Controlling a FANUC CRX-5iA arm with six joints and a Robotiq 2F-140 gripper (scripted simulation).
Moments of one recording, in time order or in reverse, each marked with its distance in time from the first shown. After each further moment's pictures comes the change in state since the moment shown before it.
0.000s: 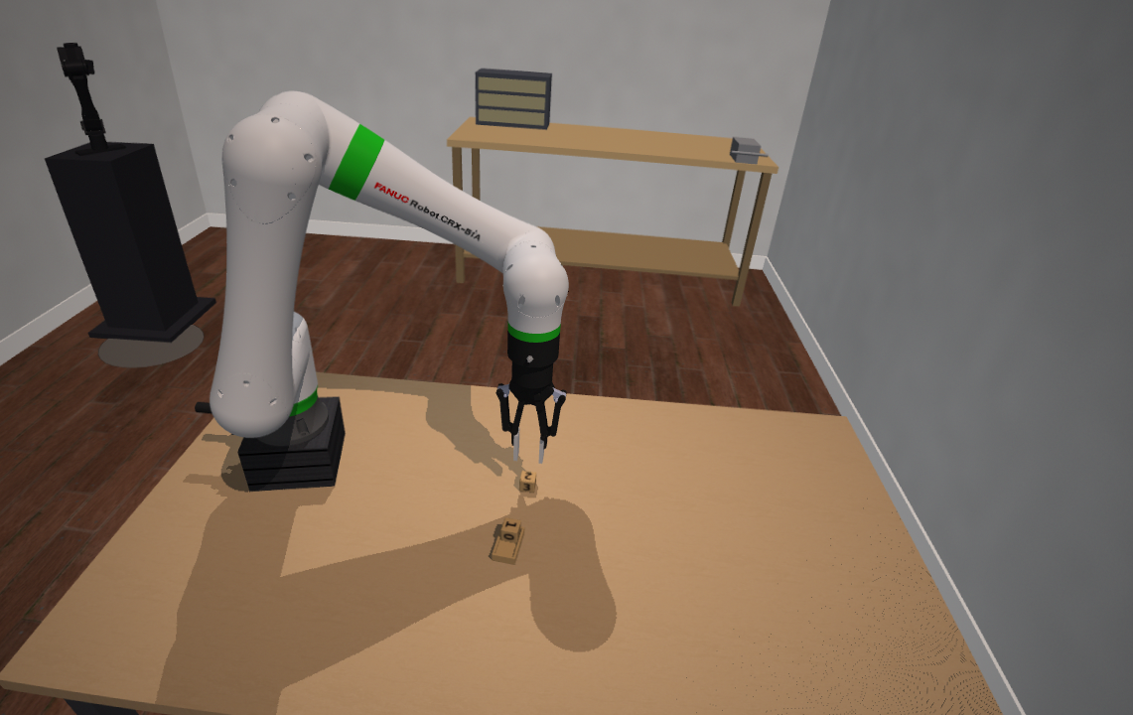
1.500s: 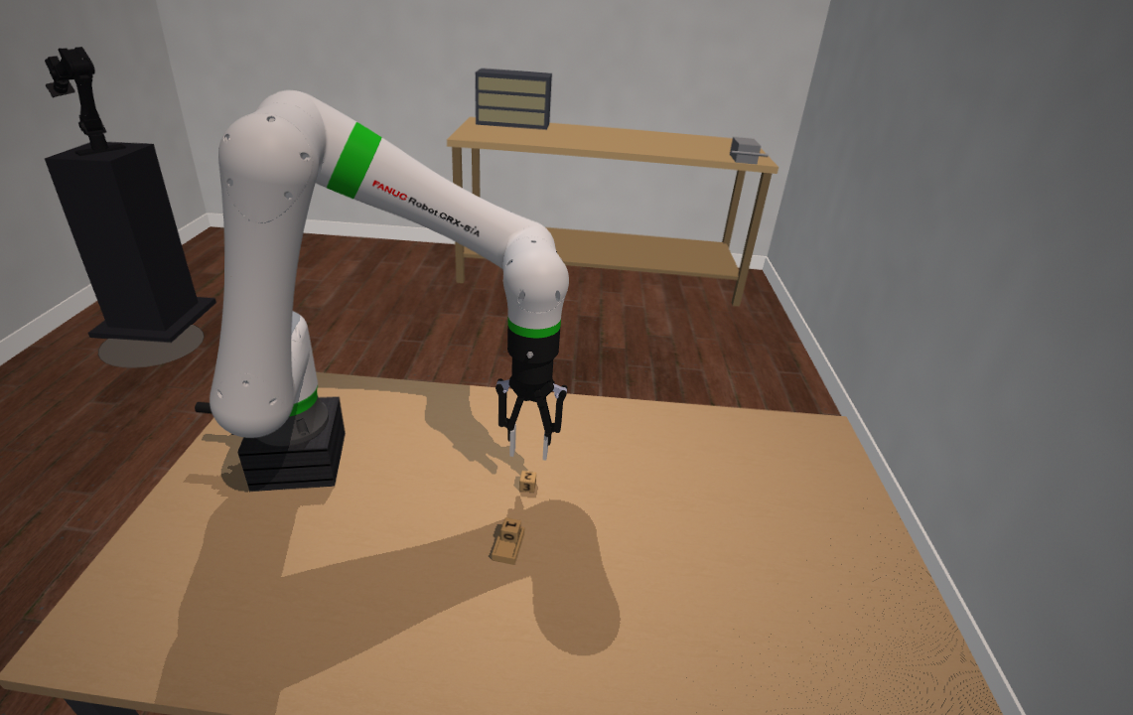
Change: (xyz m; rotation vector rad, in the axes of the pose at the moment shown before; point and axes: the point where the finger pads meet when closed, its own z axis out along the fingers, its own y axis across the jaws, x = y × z) arm 0.000 0.000 -0.009 0.000 0.000 0.000
